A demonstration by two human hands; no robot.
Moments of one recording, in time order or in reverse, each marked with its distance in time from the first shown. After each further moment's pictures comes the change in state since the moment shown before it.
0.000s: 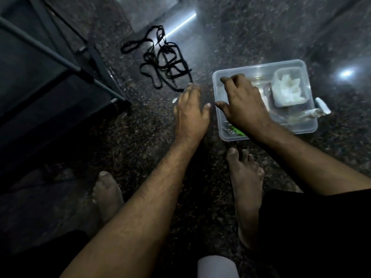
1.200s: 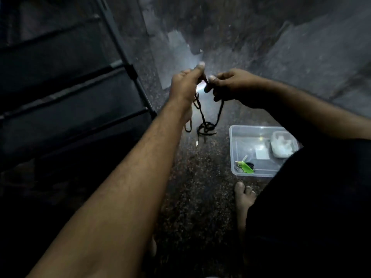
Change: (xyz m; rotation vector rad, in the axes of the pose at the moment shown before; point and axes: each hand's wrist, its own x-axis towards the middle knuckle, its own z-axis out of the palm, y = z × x) left_hand 0.043 0.082 -0.220 -0.977 0.136 -0.212; right_hand 0.079 -0.127 -0.207 0.830 -0.409 0.045
